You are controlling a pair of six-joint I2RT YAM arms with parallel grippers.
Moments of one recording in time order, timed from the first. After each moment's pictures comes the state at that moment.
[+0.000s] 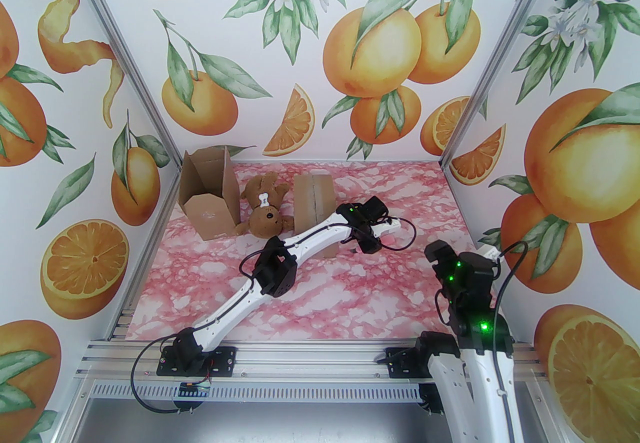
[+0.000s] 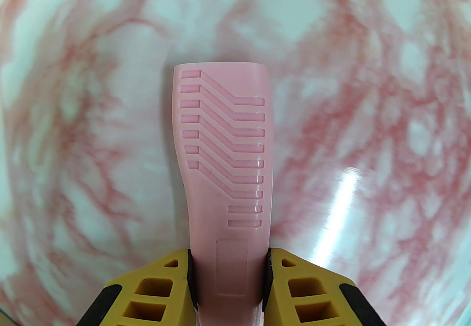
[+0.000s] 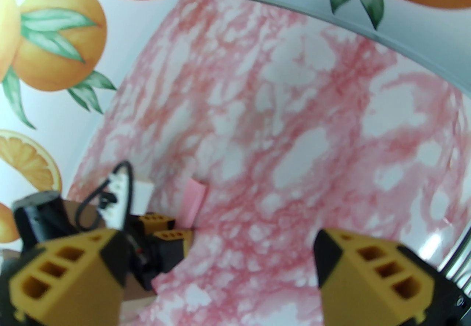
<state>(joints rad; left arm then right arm) -0.94 2.74 2.60 -0.98 0.23 0.24 -0.13 0.43 0.56 -0.74 0.13 0.88</state>
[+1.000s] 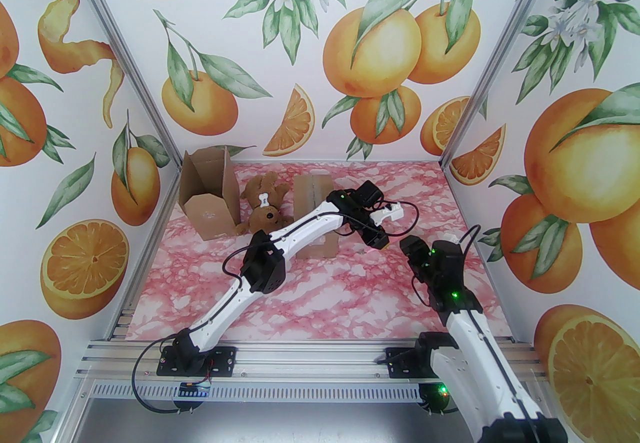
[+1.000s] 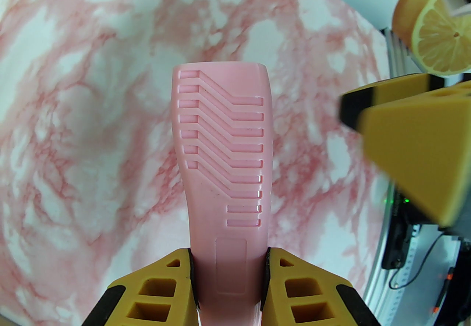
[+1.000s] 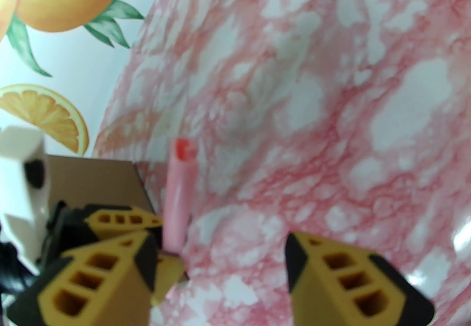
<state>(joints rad) -0.91 2.58 2.56 -0.98 0.53 0.10 -0.03 0.76 0.38 -0.21 -0.08 1.00</state>
